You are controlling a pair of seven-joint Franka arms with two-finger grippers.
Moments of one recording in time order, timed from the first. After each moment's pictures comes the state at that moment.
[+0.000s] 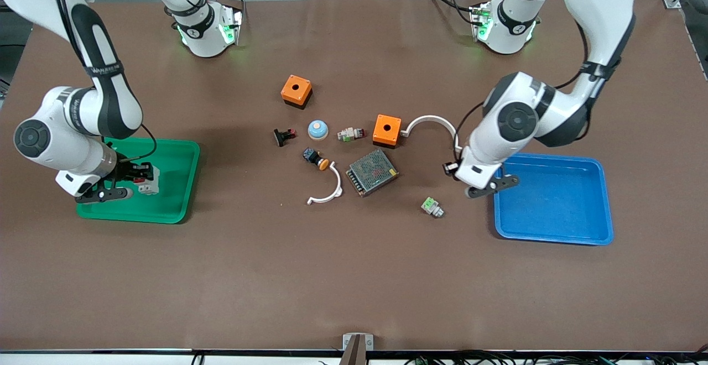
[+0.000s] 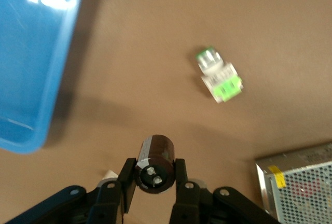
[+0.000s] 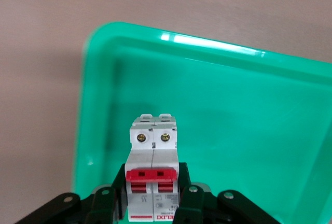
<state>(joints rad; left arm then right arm) 0.11 0.41 -0.61 -1.94 0.22 2.21 -0.88 -0.01 0.27 -0.09 -2.06 0.00 2.21 -0.21</state>
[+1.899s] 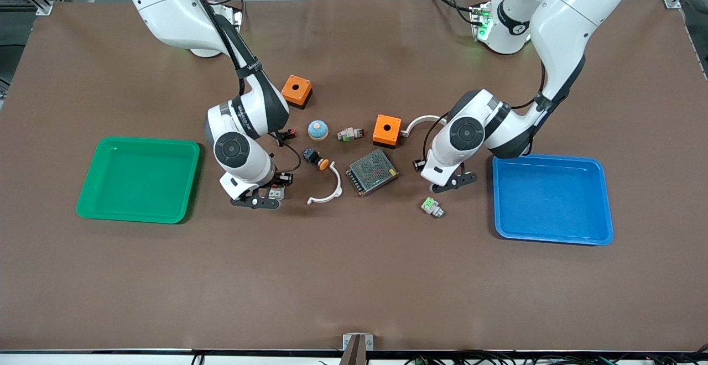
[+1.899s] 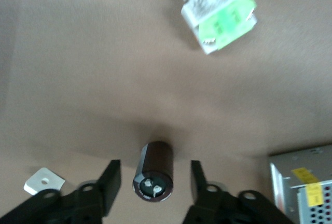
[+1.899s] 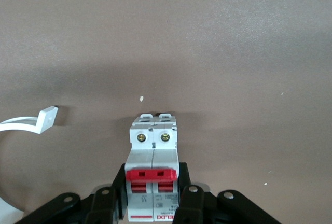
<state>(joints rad) 0.04 0.60 -0.59 -1.95 0.31 2.32 -1.01 0.53 0.56 -0.08 -1.81 0.12 2.28 0.48</state>
